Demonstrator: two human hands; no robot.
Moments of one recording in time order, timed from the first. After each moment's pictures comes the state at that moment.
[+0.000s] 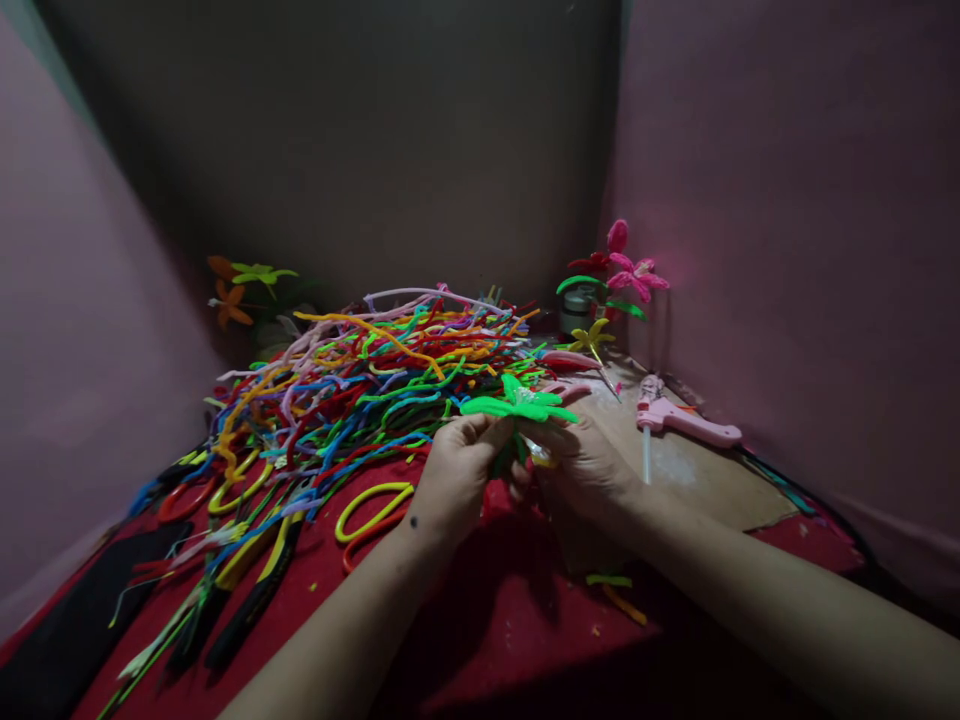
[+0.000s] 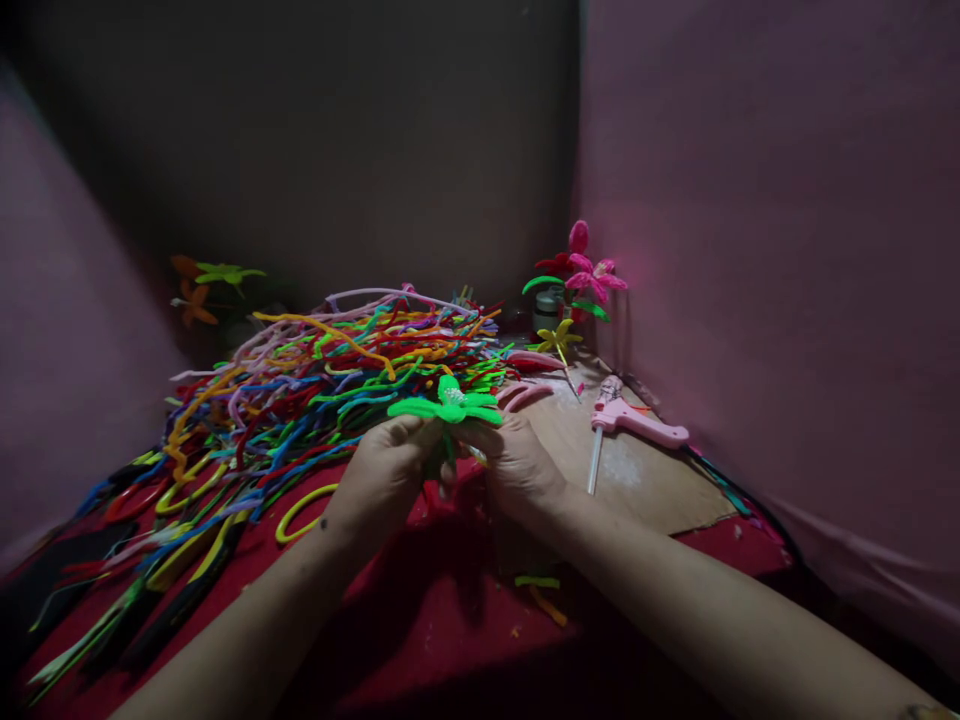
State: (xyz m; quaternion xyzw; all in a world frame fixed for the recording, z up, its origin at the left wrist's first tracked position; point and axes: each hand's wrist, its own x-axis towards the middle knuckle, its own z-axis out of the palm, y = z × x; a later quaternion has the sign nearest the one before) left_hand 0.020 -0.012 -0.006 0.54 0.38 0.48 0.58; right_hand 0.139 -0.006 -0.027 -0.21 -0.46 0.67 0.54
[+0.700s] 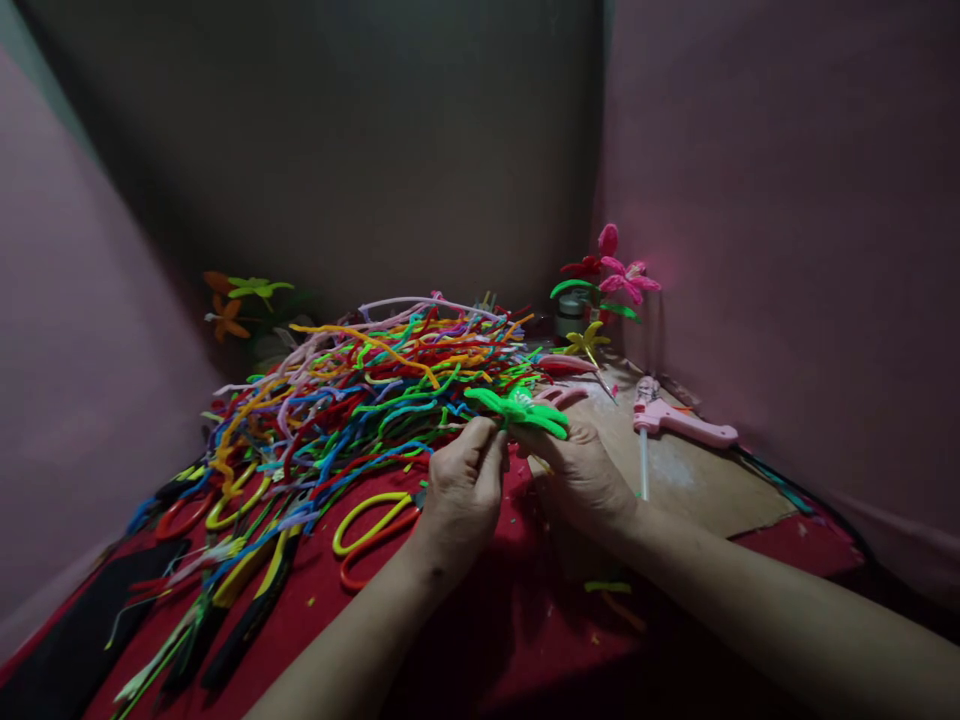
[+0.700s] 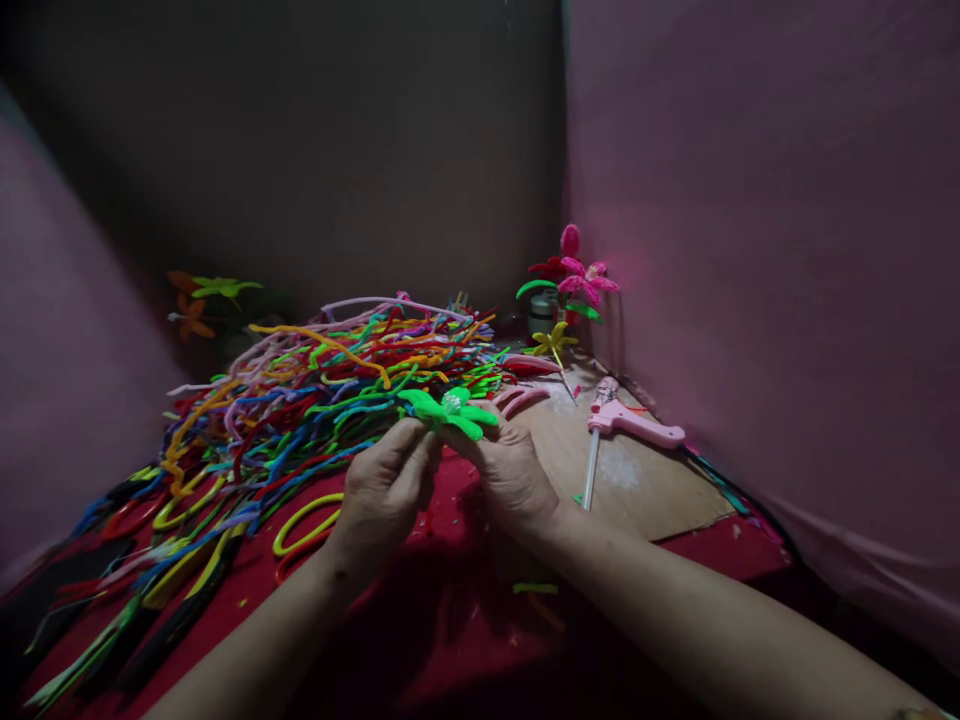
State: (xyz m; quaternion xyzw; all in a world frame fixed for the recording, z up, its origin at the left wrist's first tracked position) left_hand 0.020 -0.018 -0.016 0.71 0.44 0.48 0.27; right_hand 0.140 -0.007 -0.032 -0.21 -0.45 0.59 0.64
